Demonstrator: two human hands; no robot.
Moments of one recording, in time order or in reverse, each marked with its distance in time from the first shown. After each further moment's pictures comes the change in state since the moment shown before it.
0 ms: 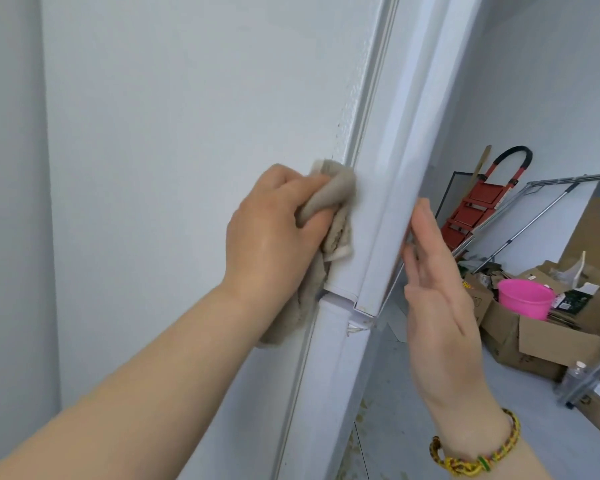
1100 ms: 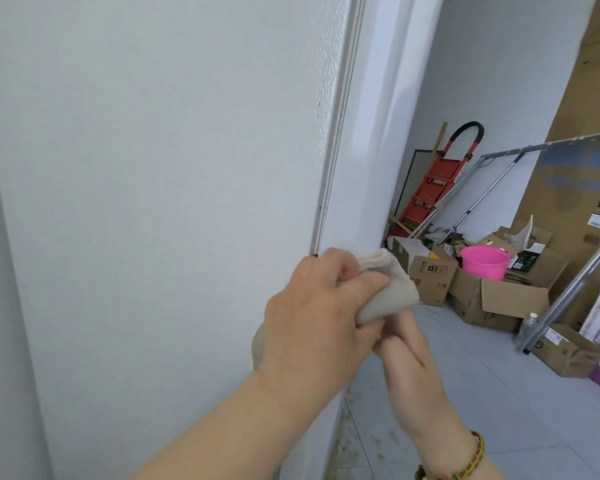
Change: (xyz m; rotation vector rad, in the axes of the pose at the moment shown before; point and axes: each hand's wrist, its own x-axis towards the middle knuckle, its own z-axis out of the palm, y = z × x) left_hand -0.074 0.012 0.016 0.115 -0.135 0.251; right_hand -0.060 0.014 0.007 -0.079 0.016 0.348
